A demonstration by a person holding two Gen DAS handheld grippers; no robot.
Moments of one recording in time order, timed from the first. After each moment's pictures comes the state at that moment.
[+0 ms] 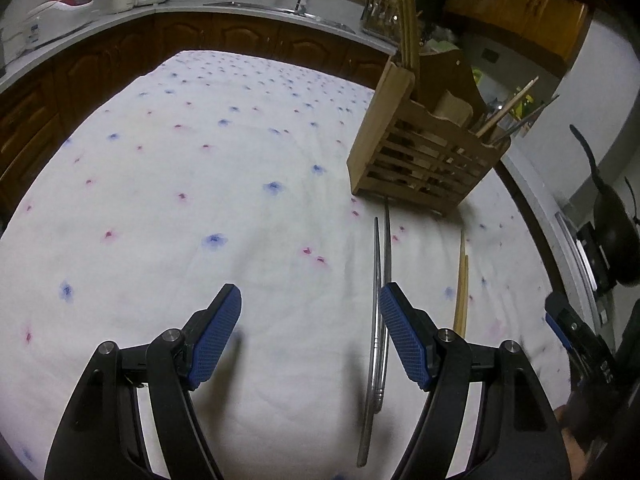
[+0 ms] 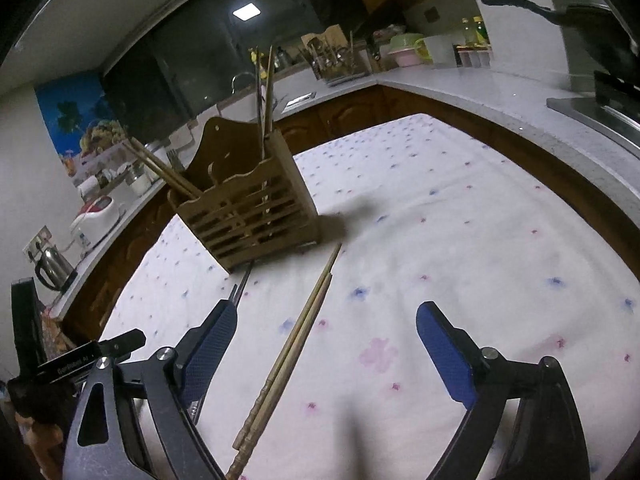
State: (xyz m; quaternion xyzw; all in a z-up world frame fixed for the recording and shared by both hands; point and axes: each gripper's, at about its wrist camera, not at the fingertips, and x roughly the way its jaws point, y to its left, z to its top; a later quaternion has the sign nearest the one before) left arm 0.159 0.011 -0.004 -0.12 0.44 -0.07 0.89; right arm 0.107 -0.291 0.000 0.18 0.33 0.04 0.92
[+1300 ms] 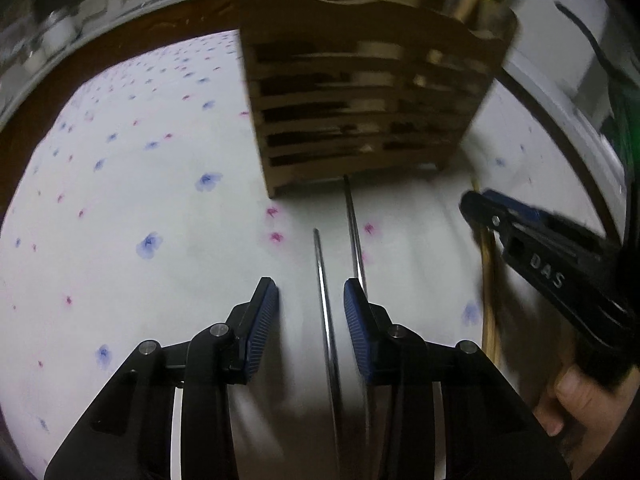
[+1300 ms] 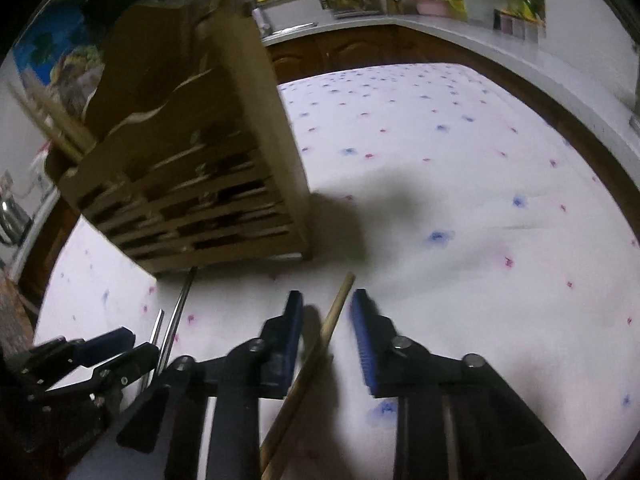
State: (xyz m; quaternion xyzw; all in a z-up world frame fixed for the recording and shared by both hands) left arm 0.244 -0.089 -0.034 0.06 0.50 -0.13 0.85; right arm 0.246 -0.258 -0.052 0.09 0.45 0.03 0.89
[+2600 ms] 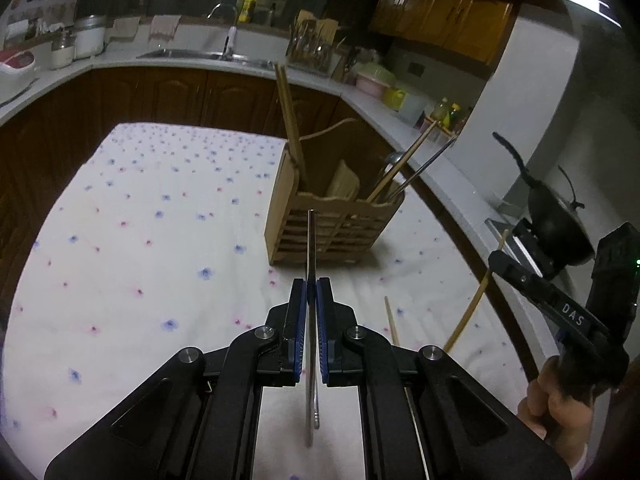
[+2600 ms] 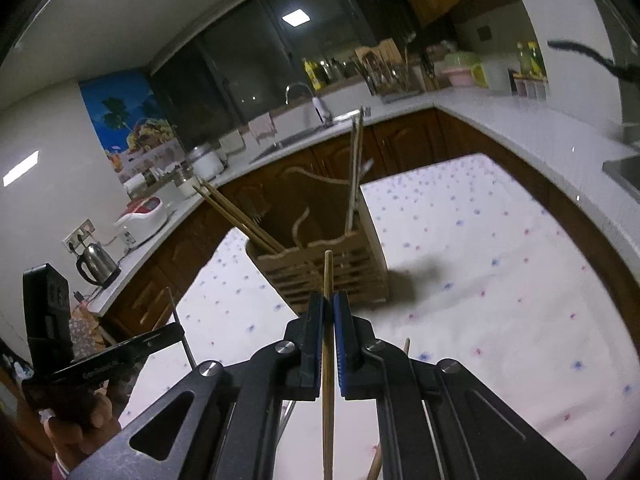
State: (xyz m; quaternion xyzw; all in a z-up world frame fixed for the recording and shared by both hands) left arm 0.153 -0.003 0.092 -0.10 0.36 -0.18 0.91; right arm 0.131 -0.277 0.081 0.17 0.29 0.13 0.93
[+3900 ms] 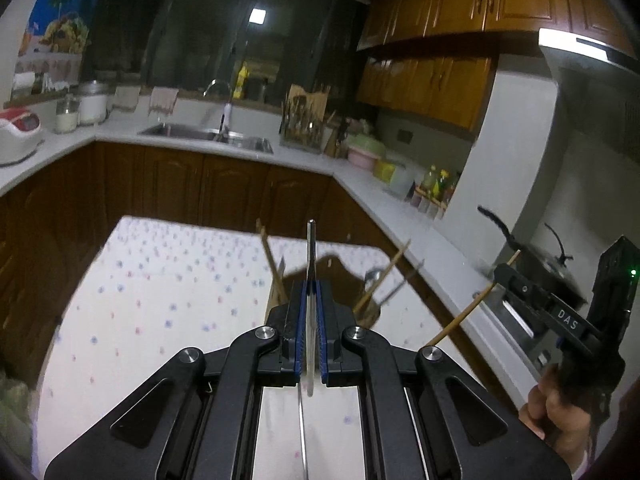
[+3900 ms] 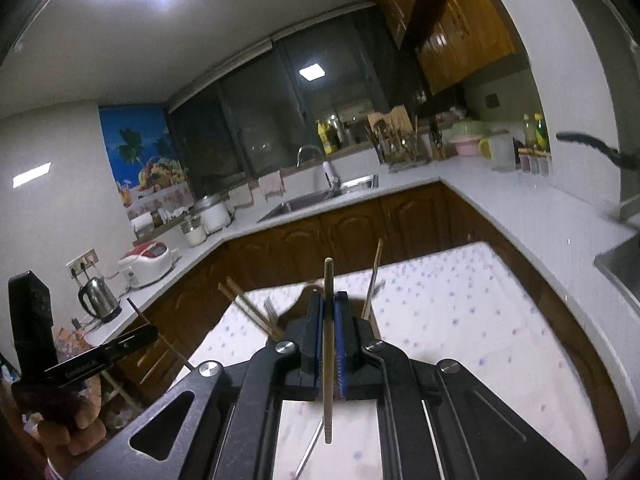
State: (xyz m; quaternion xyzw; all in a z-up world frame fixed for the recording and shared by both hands) left arm 0.170 0.003 0.189 -0.11 0.23 -0.17 0.95; right arm 0.143 -0.293 0.162 0.16 0.19 0.12 0.96
